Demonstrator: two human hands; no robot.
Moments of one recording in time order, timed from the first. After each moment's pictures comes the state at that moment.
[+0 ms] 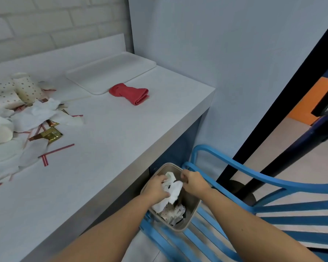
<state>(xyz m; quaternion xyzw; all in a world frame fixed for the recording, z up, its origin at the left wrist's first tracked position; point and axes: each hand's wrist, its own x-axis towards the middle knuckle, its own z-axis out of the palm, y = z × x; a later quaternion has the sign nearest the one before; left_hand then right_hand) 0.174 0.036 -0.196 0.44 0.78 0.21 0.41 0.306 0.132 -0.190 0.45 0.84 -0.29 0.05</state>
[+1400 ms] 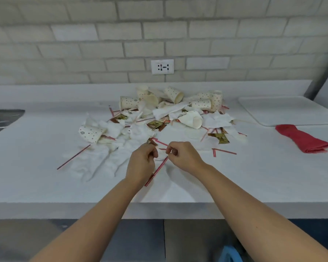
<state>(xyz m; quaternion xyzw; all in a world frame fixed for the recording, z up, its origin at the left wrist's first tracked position) 0.028 -0.298 -0.035 0.14 0.89 0.41 -0.13 0.030 -0.145 -0.021 -0.07 0.94 -0.34 -0.06</state>
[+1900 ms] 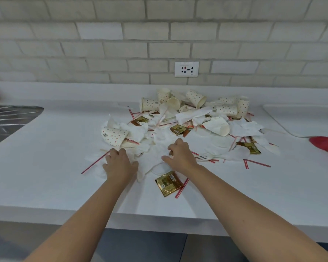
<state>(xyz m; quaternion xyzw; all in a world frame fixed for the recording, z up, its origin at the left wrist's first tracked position) -0.032 -0.419 -0.051 -0.11 0.98 0.16 -0.04 -0.035 -0.240 -0.037 -0.03 0.97 -0.23 -0.01</state>
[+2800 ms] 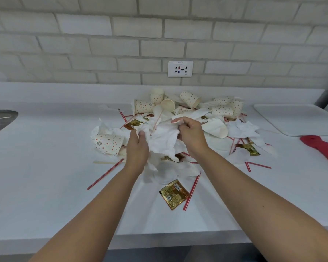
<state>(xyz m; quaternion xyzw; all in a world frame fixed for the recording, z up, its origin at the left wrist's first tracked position) -0.075 -0.382 -0.010 -0.01 0.76 0.64 -0.07 -0.074 -0.240 0.016 0.07 0.73 -0.67 -0.15</state>
